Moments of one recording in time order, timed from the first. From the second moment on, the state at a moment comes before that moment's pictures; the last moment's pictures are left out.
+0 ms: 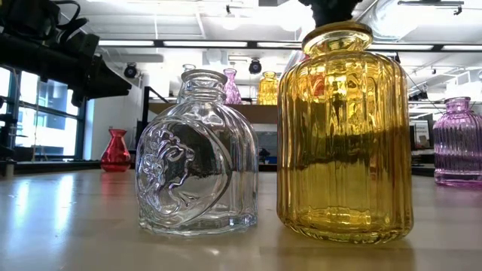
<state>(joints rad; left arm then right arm) 0.60 0.15 0.14 -0.16 -0.01 -0.31 -0.58 1.45 1.67 -1.16 -0.07 0.62</state>
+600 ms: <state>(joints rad) 0.60 0.15 0.14 -0.16 -0.01 -0.31 -0.77 1.58 1.72 -1.14 -0.22 0.49</state>
